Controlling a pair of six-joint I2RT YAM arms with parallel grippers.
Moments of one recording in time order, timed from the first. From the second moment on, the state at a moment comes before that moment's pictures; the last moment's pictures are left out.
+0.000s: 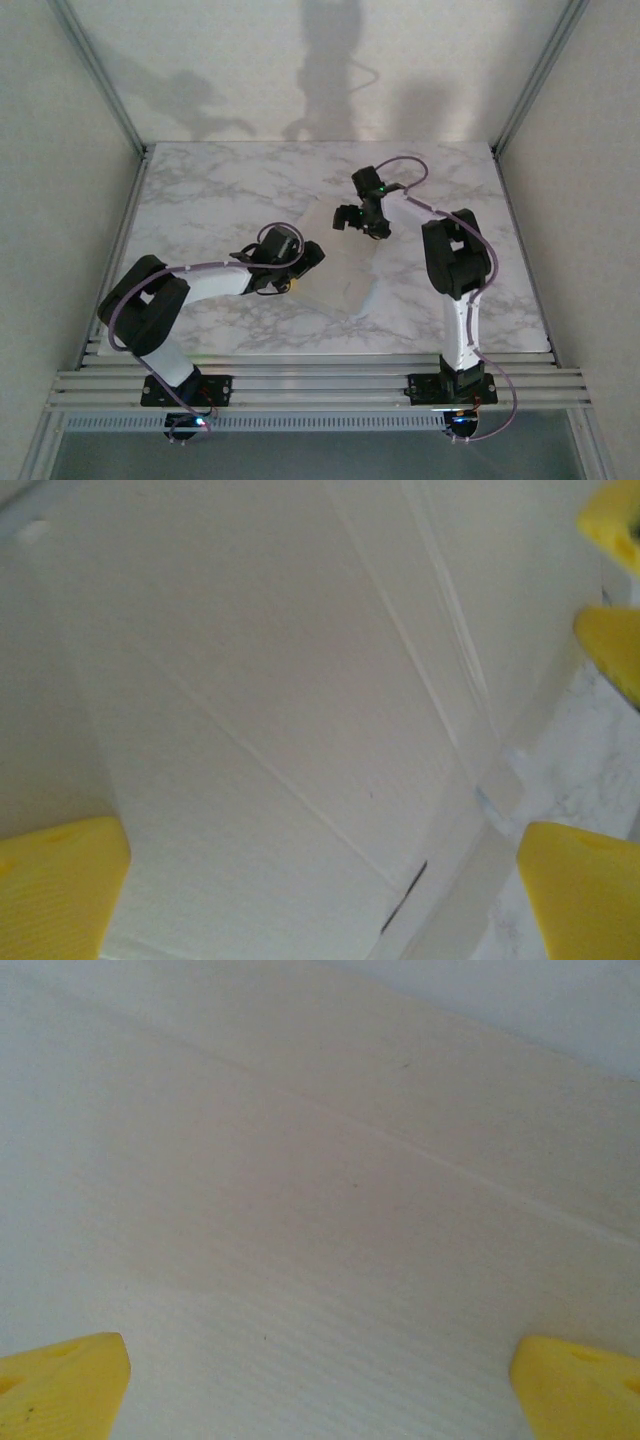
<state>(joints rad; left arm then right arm) -0.63 1.65 0.80 -0.02 0.10 -1.21 0.45 2.06 1.47 -0.59 -0.08 0.52</state>
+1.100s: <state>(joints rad) -0.63 1.59 0.86 -0.02 0.03 -1.05 0.38 1.68 1.15 -0.39 -0.25 0.50</state>
